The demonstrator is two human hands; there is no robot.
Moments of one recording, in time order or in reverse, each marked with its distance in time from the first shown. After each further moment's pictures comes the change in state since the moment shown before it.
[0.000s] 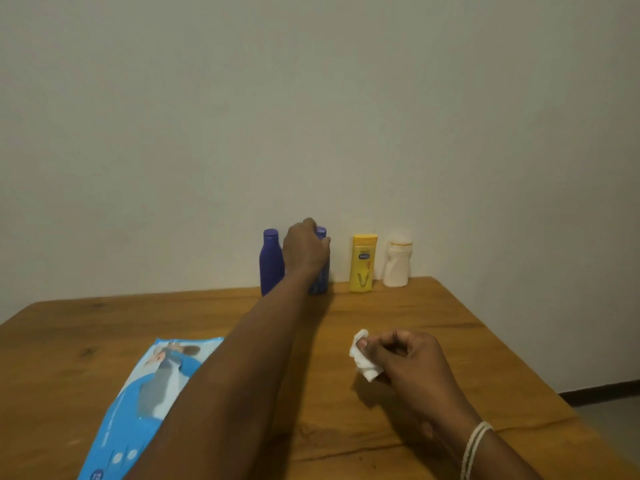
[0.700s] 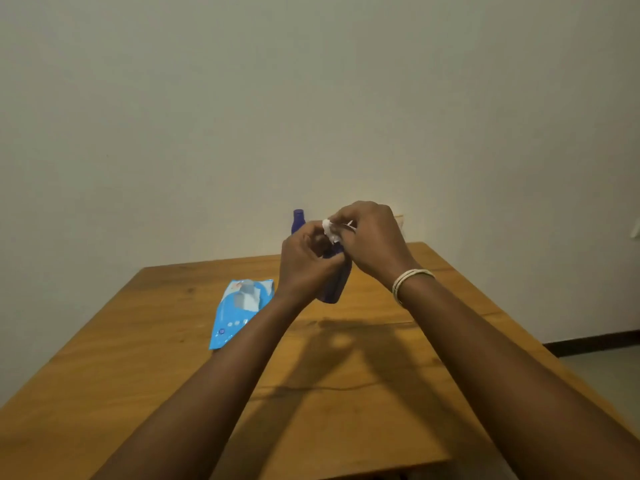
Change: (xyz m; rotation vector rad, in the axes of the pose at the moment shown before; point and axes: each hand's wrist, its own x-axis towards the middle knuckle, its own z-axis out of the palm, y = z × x) left_hand -0.232 0.089 -0.216 -0.537 -0.052 0.217; right_hand -0.128 -0.147 0.023 -0.619 0.108 -0.713
